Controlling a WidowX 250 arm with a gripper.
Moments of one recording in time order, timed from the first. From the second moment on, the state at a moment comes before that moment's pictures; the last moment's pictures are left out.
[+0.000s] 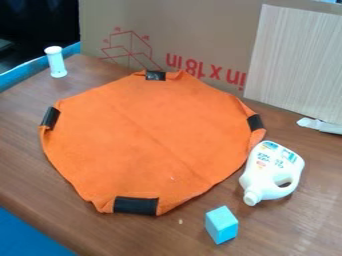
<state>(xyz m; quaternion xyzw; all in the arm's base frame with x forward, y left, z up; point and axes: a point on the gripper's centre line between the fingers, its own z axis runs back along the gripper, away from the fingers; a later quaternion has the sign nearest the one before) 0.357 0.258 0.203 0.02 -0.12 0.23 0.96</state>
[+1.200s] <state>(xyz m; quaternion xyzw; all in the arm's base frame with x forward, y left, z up) 0.282 0.060 0.118 -0.01 -0.02 -0.11 0.99</state>
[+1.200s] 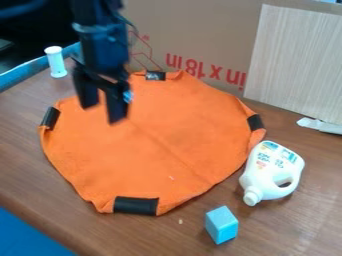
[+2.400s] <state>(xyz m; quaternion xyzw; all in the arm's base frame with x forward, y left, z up) 0.318 -0.098 0.107 -0.05 -0.03 -0.12 0.99</state>
